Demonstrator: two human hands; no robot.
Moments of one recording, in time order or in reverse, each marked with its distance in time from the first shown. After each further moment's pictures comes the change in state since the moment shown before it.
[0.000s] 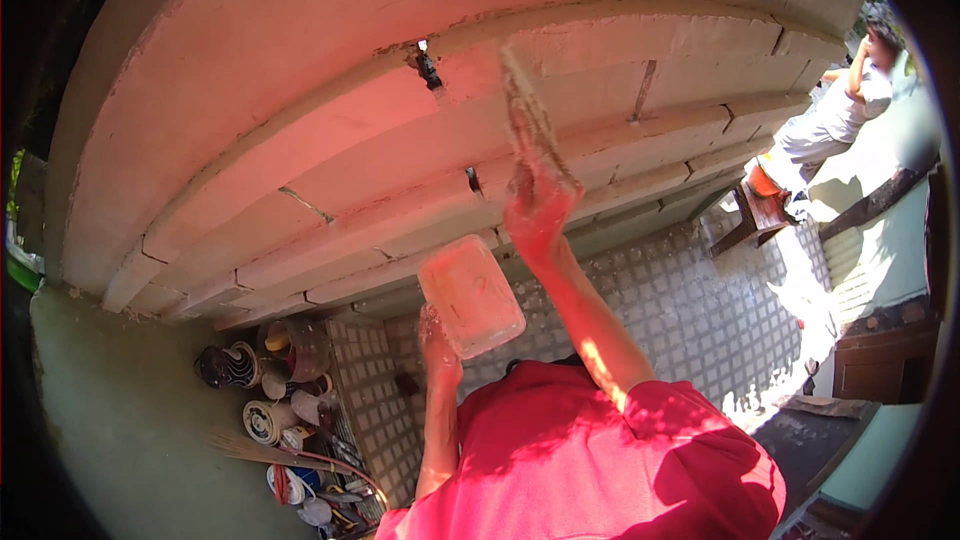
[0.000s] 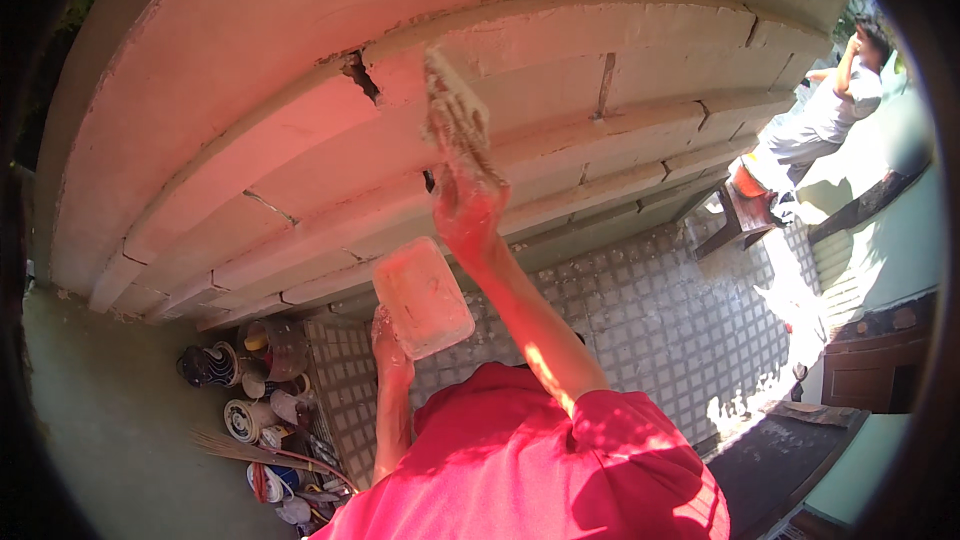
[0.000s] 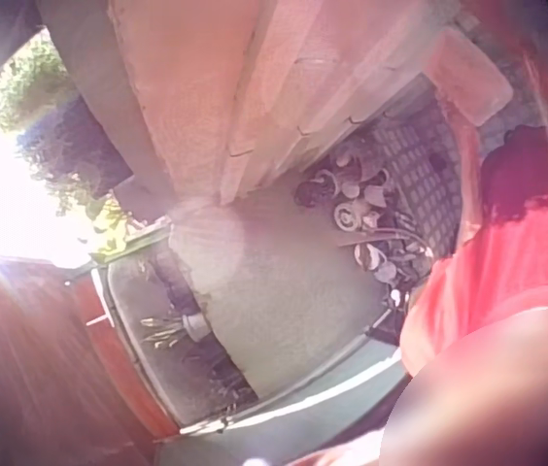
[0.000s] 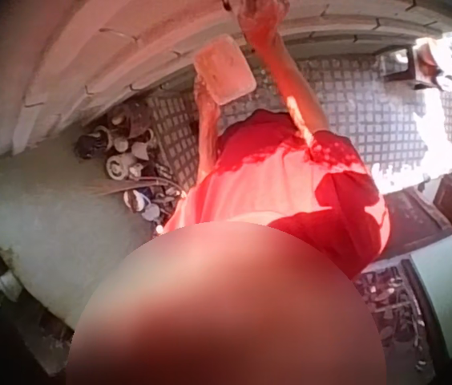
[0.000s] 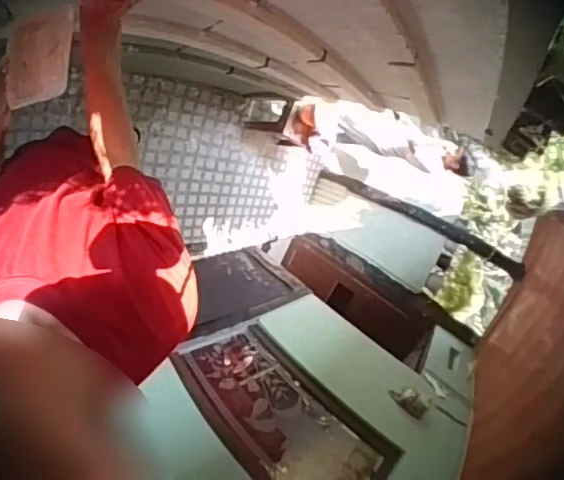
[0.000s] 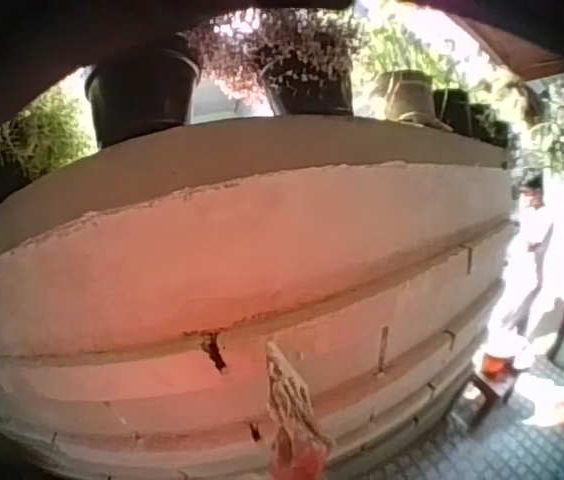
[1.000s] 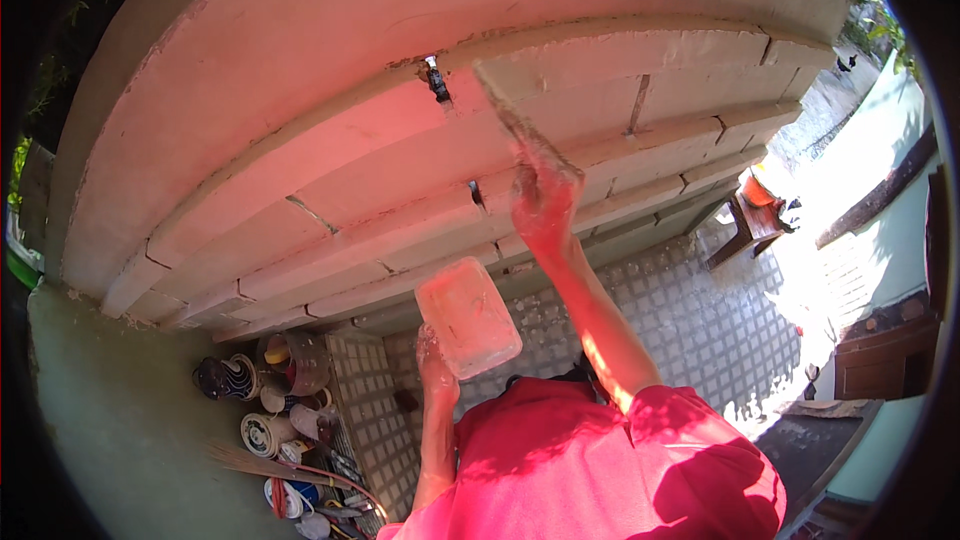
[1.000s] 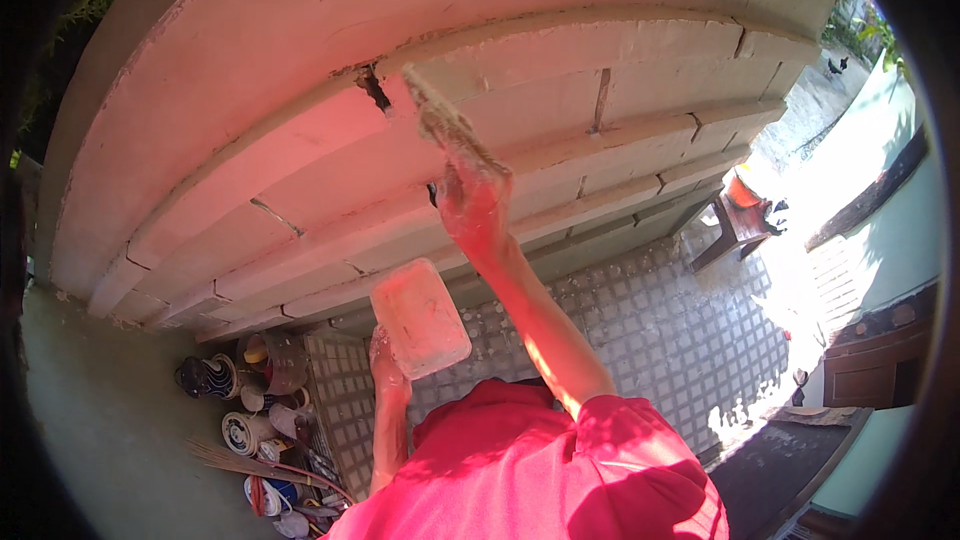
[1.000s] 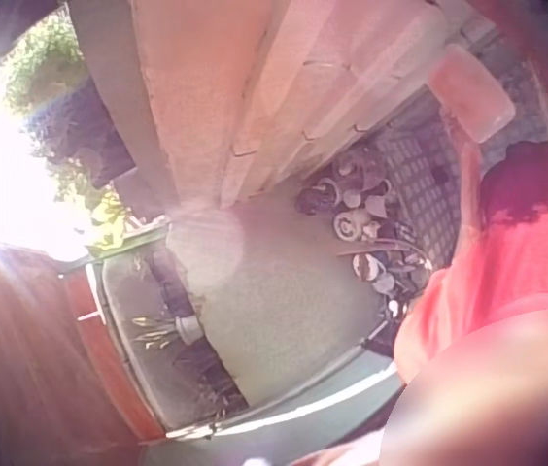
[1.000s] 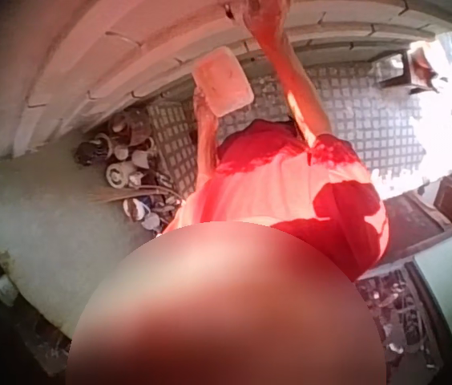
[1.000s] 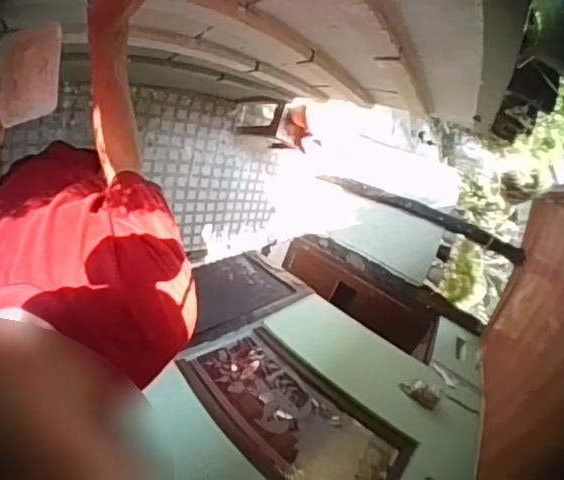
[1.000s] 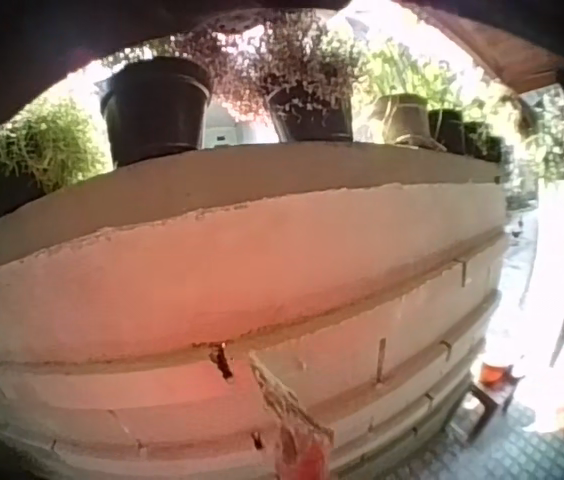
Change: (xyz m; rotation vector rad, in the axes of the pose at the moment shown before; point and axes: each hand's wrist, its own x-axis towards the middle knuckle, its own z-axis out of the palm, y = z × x) left_hand -0.027 0.025 0.007 0.009 -0.049 -0.032; right_hand 0.021 -0.015 -0.009 -0.036 -0.178 -0.050
